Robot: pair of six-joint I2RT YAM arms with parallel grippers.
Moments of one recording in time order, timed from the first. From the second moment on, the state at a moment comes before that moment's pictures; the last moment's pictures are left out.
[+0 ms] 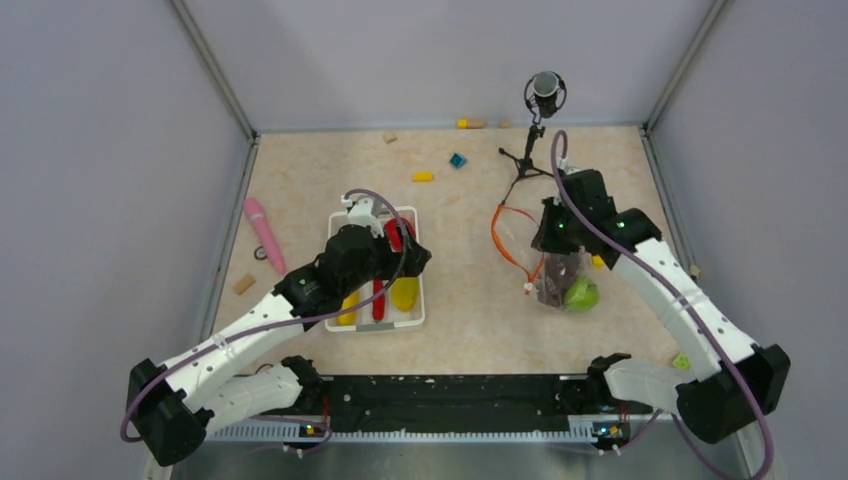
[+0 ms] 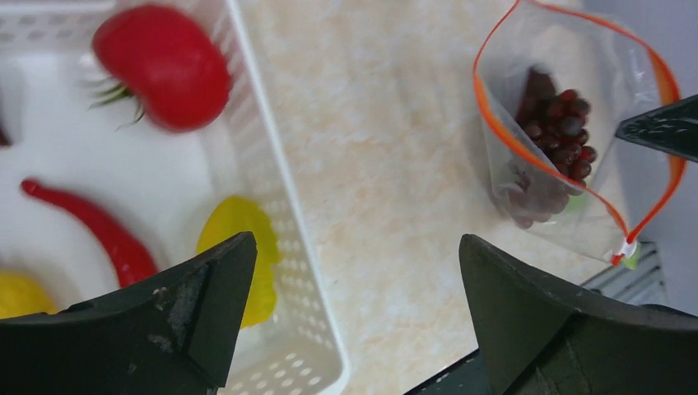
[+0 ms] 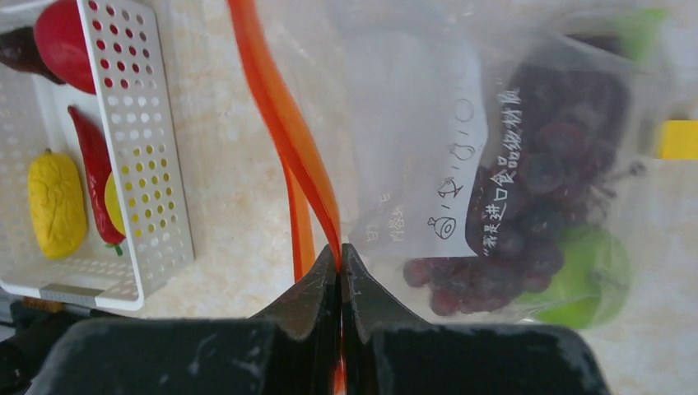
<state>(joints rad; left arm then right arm) -0.76 0.97 0.79 -0.23 -0.12 -0.68 0.42 1.11 1.14 -0.86 0.05 0.47</state>
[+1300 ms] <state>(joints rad) -0.69 1.32 0.62 -0.25 -0.13 -0.81 0.42 1.04 0.89 -0.48 -0.16 0.52</state>
